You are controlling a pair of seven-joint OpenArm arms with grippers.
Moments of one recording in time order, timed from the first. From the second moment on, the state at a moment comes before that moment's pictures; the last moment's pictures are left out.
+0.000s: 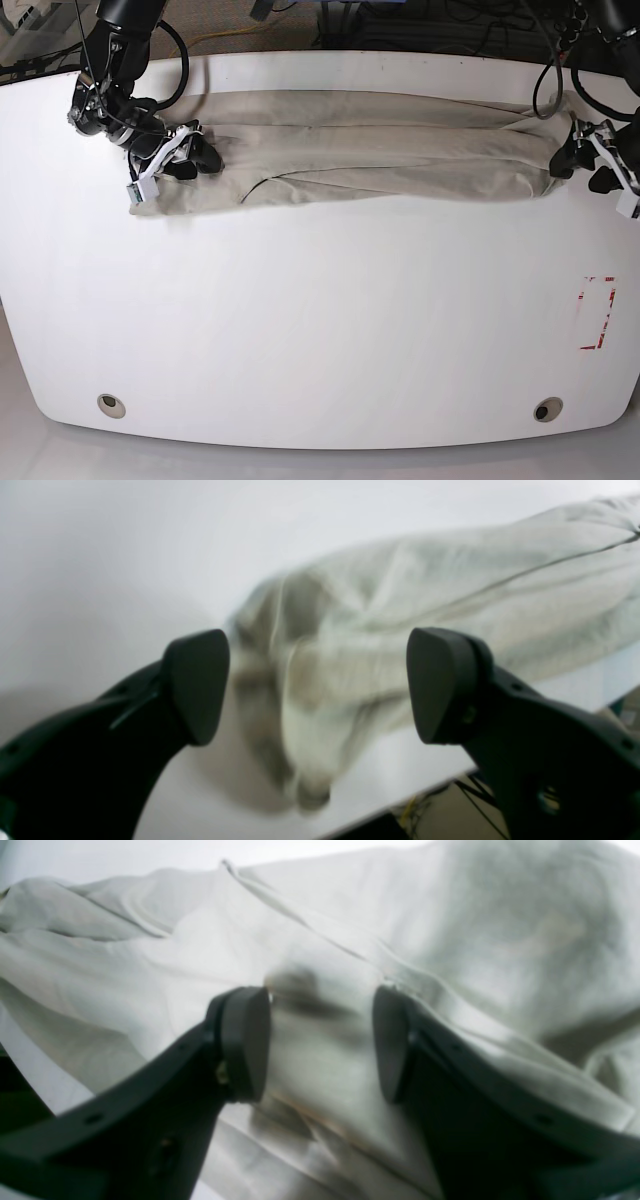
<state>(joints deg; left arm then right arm) 7.1 -27.4 -40.7 95.8 -57.4 -42.8 81.1 -9.0 11.1 25.7 82.4 40.6 42.0 -58.2</state>
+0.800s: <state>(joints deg) -3.7 -22.5 -22.1 95.4 -23.9 -42.5 80.5 -9.8 11.1 25.8 82.5 40.8 42.0 -57.3</state>
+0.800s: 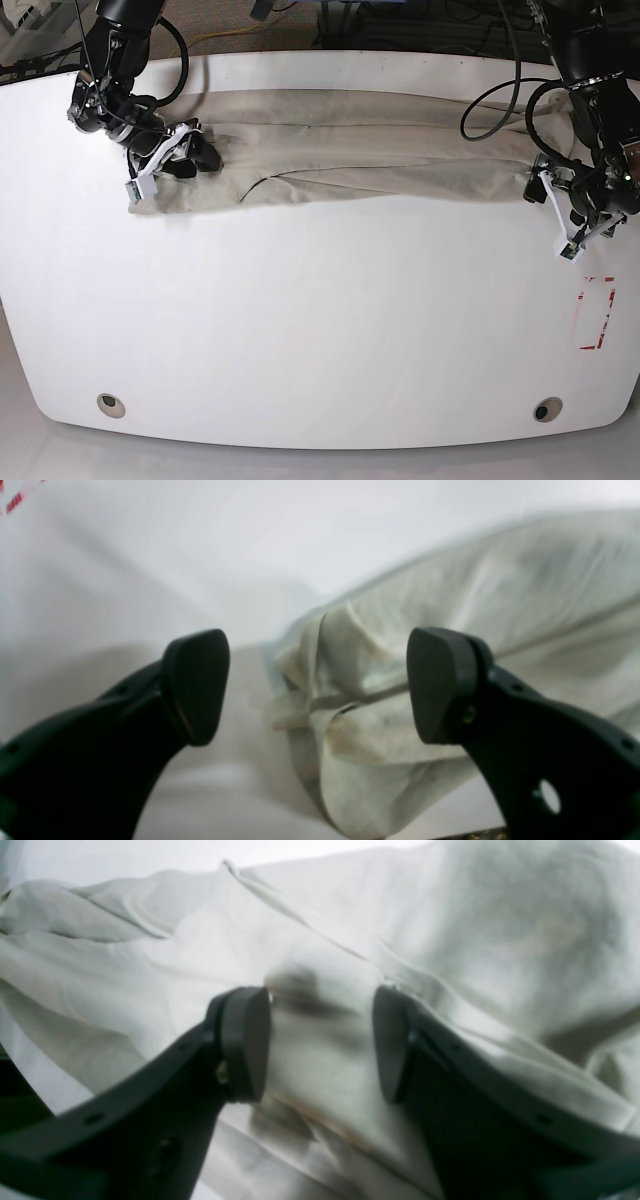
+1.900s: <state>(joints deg) 8.0 -23.9 -42.3 78.2 -51.6 -42.8 79.2 -9.9 11.1 25.7 82.5 40.9 41.8 -57.3</state>
